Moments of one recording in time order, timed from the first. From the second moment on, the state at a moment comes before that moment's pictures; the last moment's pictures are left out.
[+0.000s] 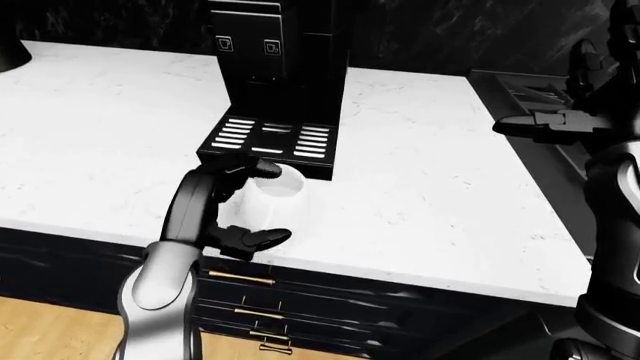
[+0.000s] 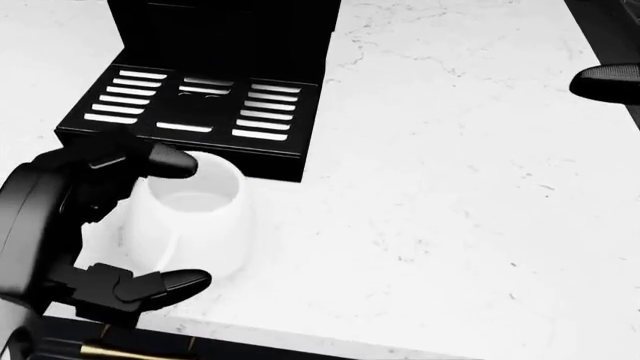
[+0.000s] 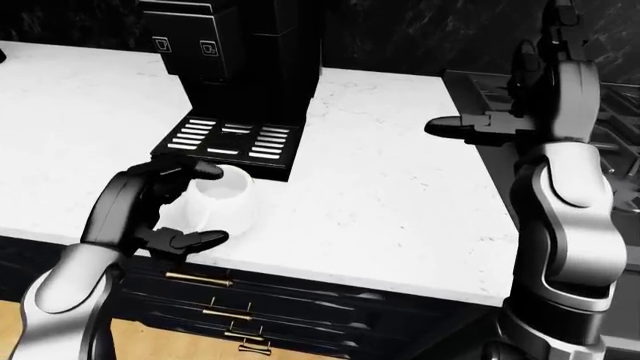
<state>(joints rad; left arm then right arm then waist) -0.26 0.13 0.04 -0.80 0.36 0.97 -0.37 -0.56 -0.55 -0.40 -0.25 0.32 0.53 -0.03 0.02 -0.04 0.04</state>
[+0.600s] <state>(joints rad) -0.25 0.12 0.04 -0.81 0.38 0.95 -0.39 -0.56 -0.56 -0.40 -0.26 0.33 0.54 -0.02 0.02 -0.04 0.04</state>
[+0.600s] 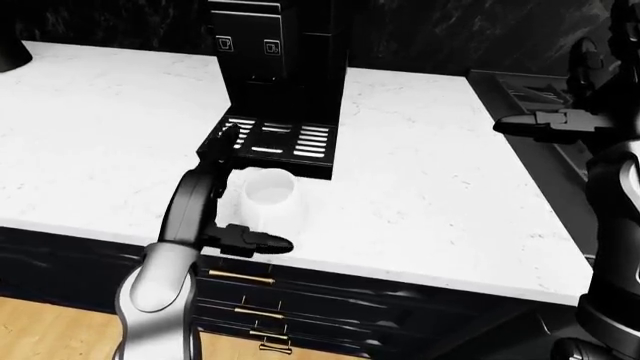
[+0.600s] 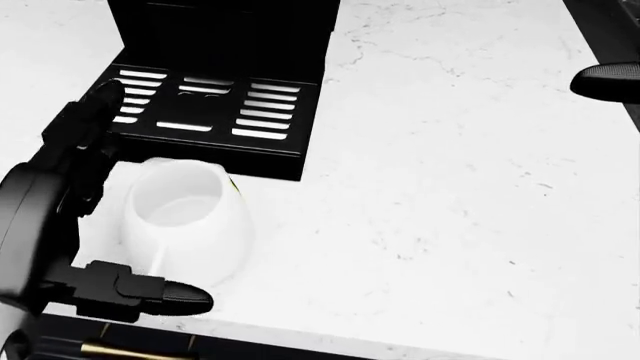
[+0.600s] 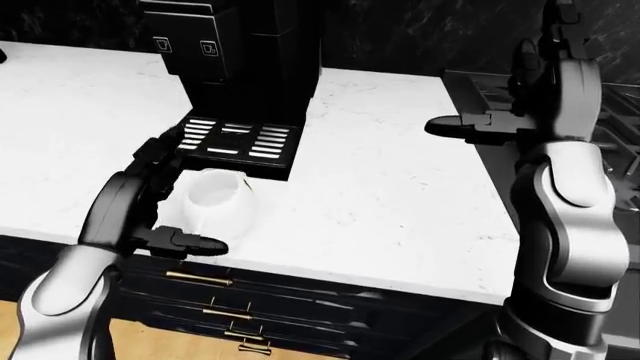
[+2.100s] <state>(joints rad) -0.76 0.90 0.64 -0.73 -0.45 1.11 -0.33 -0.58 -0.58 -0.41 -0.25 0.34 0.54 -0.03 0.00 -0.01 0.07</state>
